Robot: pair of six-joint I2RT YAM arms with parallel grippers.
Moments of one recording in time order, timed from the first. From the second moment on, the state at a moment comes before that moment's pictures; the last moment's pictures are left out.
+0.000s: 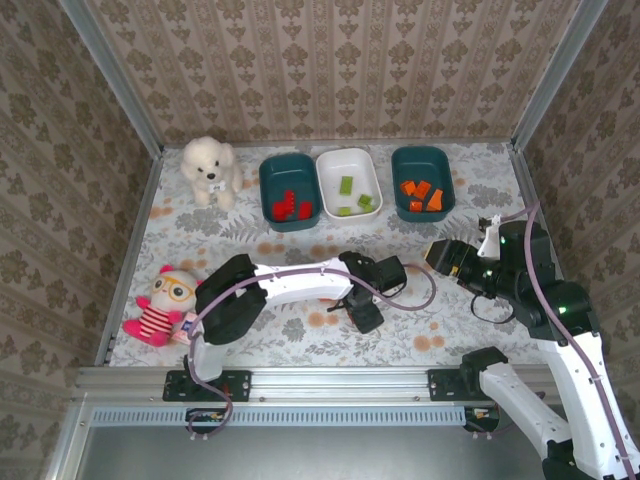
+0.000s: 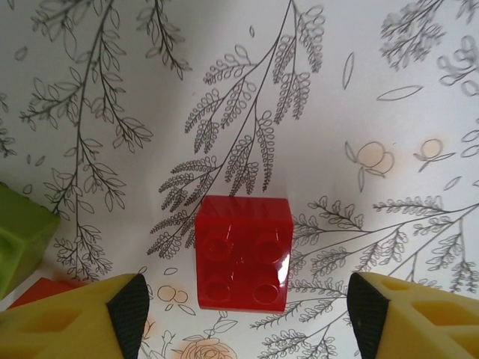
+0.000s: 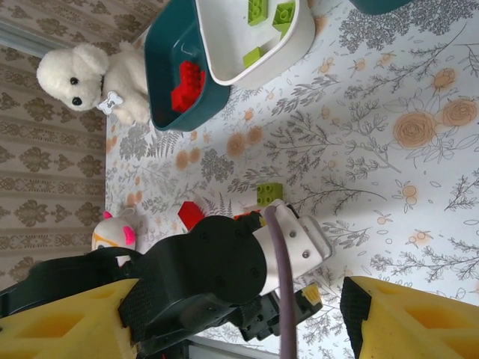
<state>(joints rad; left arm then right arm) -1.23 1.98 1.45 -0.90 -0.05 -0.09 0.20 0.71 1.09 -1.08 -0.32 0.73</state>
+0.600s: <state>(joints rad) -1.23 2.05 1.48 -0.90 -0.03 -0.13 0.20 0.71 1.06 -1.08 -0.34 0.74</state>
